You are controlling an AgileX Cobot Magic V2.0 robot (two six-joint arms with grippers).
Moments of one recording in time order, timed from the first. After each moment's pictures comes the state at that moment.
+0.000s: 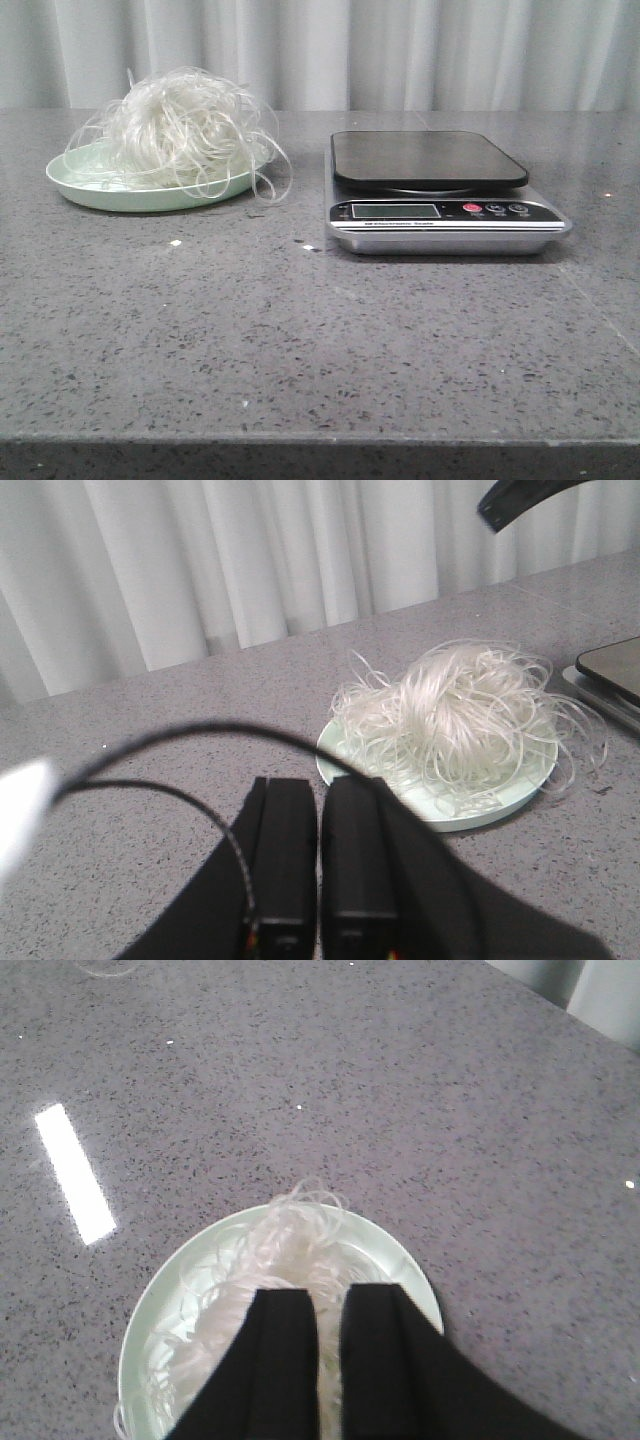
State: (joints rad) left arm -0.25 0.38 -0.40 0.04 0.23 0.13; right arm 0.44 1.97 -2.04 0.67 0.87 -0.64
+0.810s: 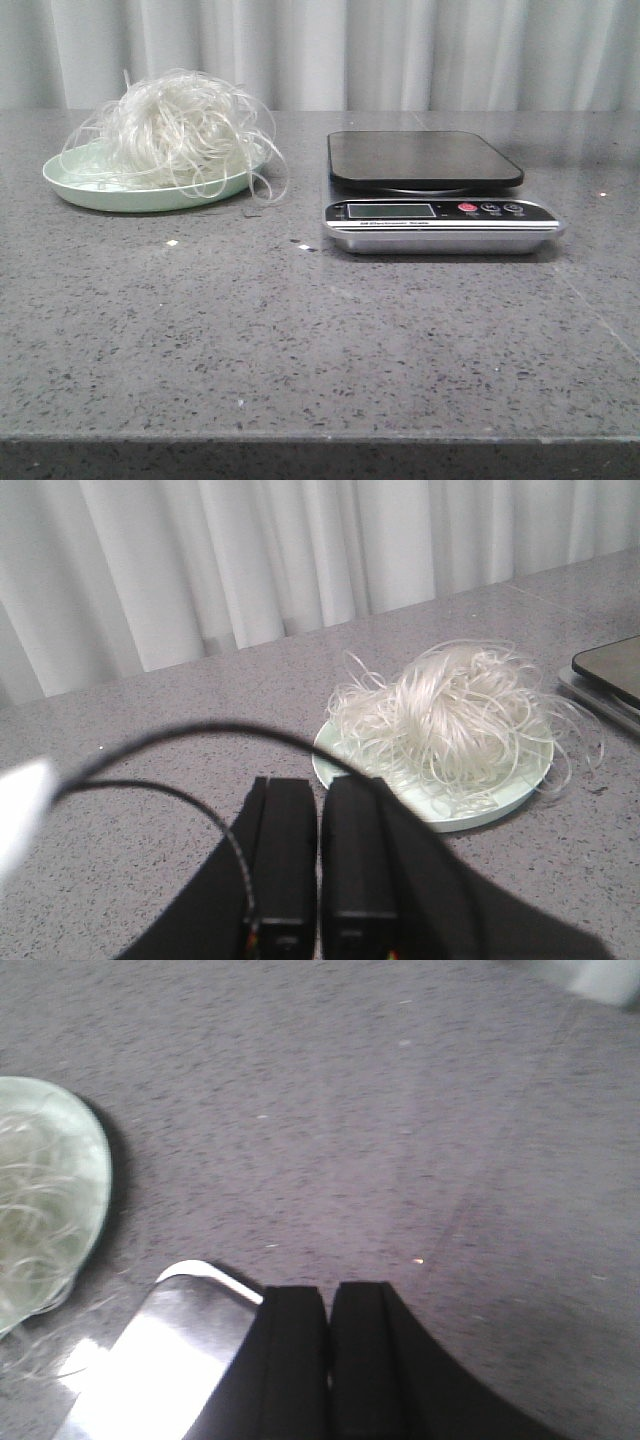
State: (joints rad) left arm -0.25 0.38 -0.40 0.04 0.23 0.13; right arm 0.19 1.83 -2.04 0.28 1.09 -0.26
